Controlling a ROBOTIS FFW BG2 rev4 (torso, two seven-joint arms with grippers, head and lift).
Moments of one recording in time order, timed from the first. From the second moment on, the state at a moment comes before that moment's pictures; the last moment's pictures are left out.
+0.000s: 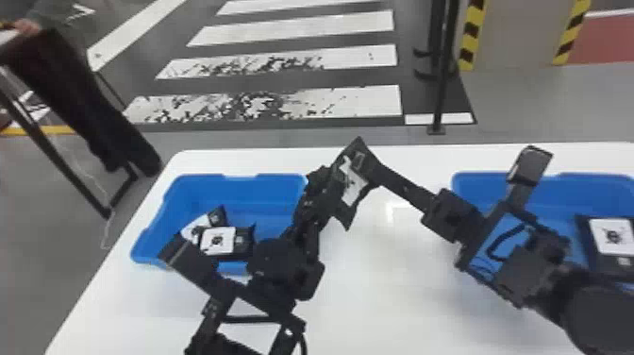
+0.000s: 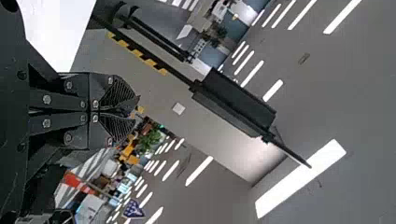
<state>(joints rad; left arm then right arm) 0.47 0.21 -0.23 -2.15 0.67 -0.10 -0.14 -0.14 -0.26 0.38 -1.63 -1.17 0.40 0.57</state>
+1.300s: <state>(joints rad) 0.39 0.14 0.15 -1.86 0.38 -0.25 -0.07 0.01 -0.24 0.02 -1.75 -0.72 0.45 0.53</state>
